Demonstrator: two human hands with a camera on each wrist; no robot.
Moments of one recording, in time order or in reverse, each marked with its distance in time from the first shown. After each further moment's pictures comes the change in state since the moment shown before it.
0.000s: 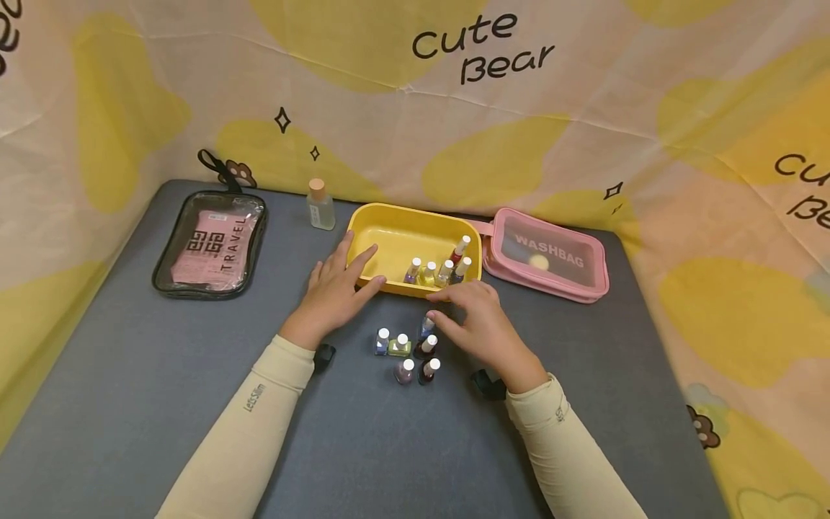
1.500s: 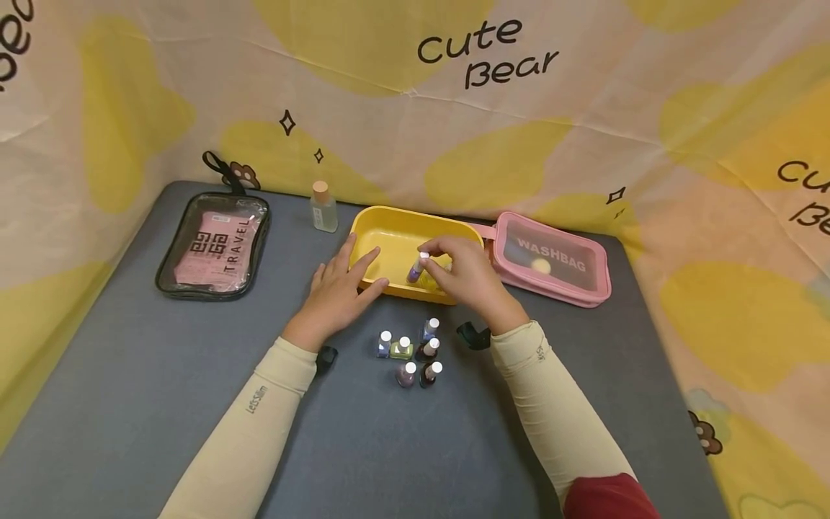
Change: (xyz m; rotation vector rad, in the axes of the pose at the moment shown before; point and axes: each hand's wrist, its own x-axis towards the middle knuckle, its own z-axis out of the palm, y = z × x) left_hand 0.000 -0.002 0.000 0.009 -0.007 0.004; right_hand 0.079 0.002 -0.013 0.047 -0.001 0.062
